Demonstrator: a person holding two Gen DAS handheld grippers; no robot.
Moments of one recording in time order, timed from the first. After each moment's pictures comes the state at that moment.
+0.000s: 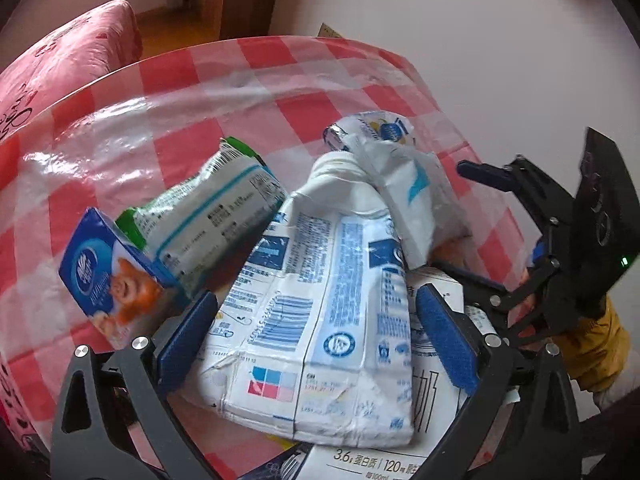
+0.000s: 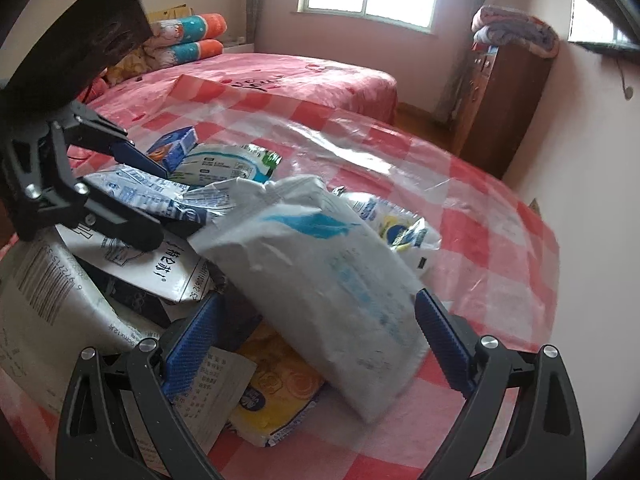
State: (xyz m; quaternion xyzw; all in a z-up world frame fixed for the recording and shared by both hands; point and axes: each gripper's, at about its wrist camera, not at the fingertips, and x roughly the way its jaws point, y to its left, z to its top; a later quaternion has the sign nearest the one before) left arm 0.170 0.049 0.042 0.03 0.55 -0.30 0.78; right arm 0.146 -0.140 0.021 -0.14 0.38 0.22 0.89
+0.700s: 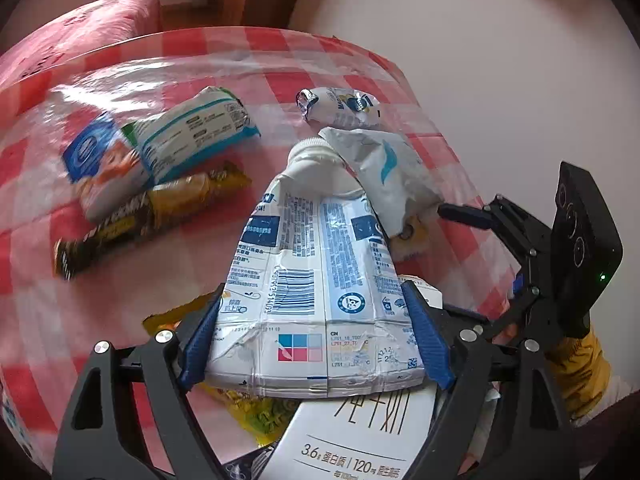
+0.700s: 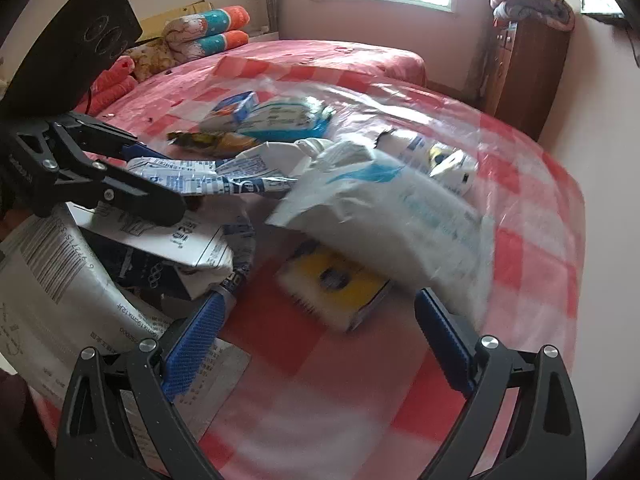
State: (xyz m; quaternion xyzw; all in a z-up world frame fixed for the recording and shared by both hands) left arm 0.097 0.052 0.047 -0.03 0.54 -0.27 0.80; right arm 0.071 -0.146 0.013 -0.10 0.42 0.27 0.86
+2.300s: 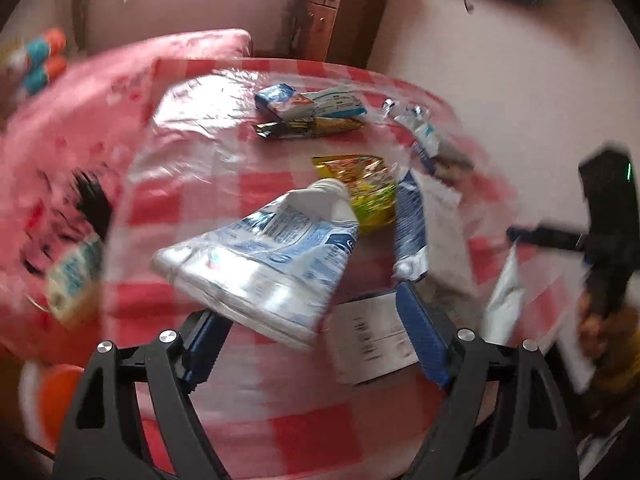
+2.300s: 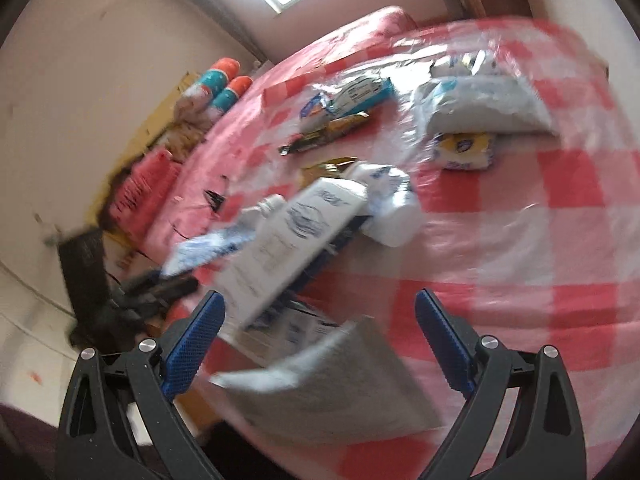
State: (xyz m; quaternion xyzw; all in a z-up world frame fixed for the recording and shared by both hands) left arm -0.079 0.166 0.066 -0.01 0.45 -0.13 0.88; right arm -0.024 -0.139 0.046 0.20 0.49 0.31 0.79
